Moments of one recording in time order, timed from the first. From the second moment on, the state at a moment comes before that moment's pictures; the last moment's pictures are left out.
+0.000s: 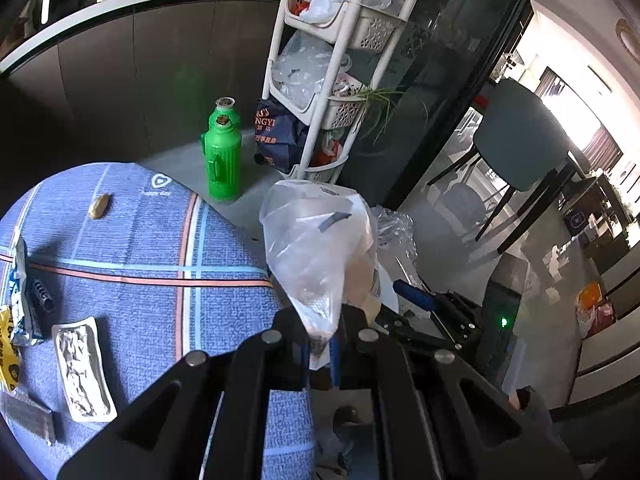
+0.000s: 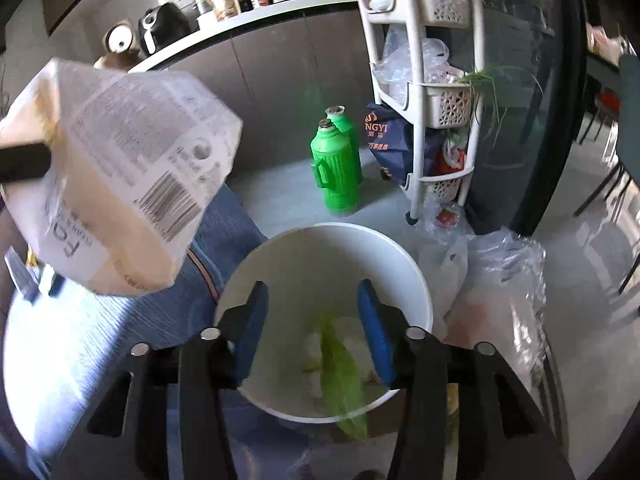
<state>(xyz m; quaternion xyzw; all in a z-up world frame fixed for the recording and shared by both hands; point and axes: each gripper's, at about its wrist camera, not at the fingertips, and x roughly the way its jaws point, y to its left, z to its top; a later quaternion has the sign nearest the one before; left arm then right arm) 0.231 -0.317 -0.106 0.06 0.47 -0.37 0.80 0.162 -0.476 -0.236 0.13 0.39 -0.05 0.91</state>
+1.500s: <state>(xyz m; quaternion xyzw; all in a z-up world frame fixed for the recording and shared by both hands) 0.137 -0.108 -0.068 -0.07 0.44 -0.18 0.88 0.071 -0.362 -0.116 0.10 0.33 0.02 0.94</state>
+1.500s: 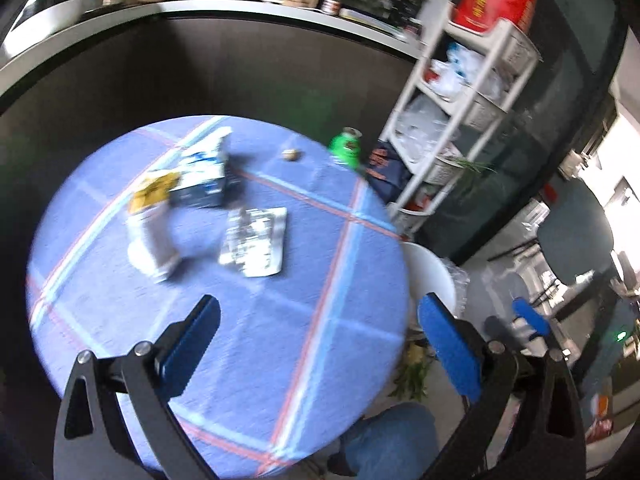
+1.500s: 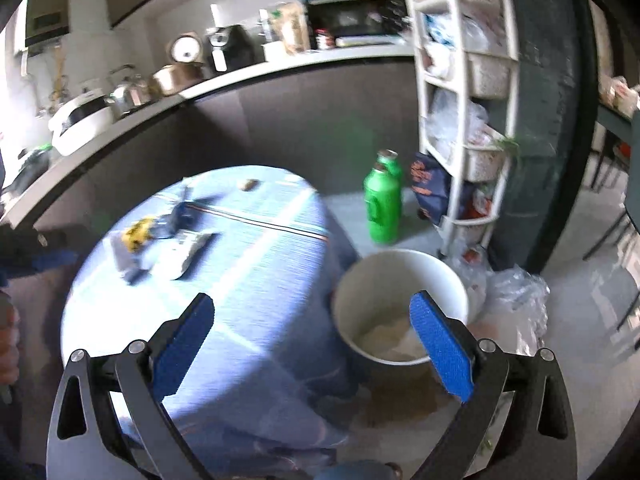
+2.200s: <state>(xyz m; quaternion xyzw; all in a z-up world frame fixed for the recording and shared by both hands) 0.155 0.043 -0.116 -0.14 0.45 -0.09 0.88 0.152 -0.206 -0.124 0.06 0.40 0.12 0.91</state>
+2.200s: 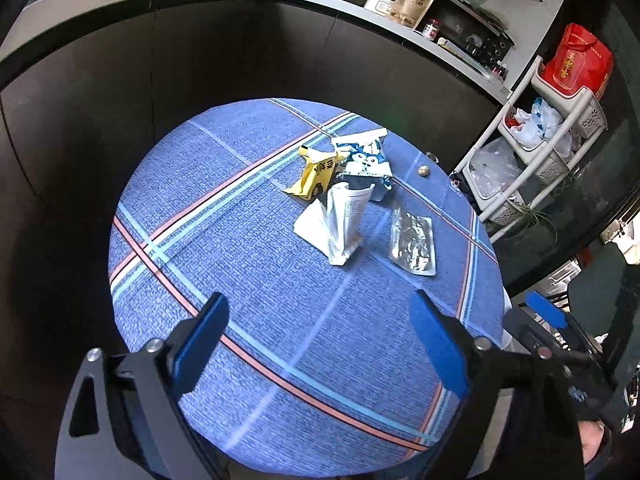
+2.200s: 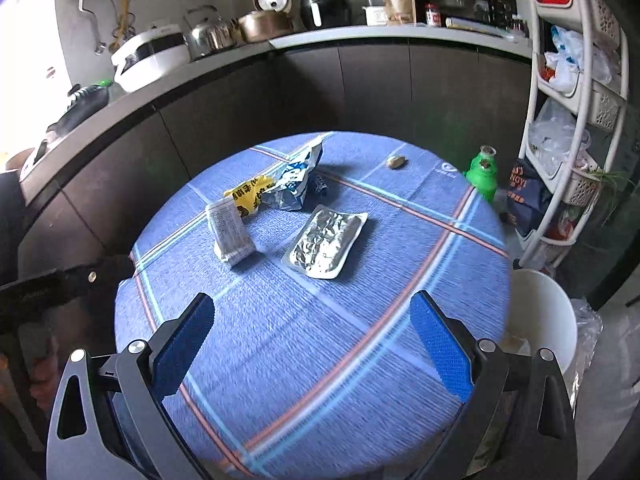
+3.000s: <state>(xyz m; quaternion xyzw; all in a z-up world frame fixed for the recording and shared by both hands) 0.206 0.055 -0.145 -0.15 0.46 -0.11 0.87 0.258 -0.168 -0.197 0.03 0.47 0.02 0.88</state>
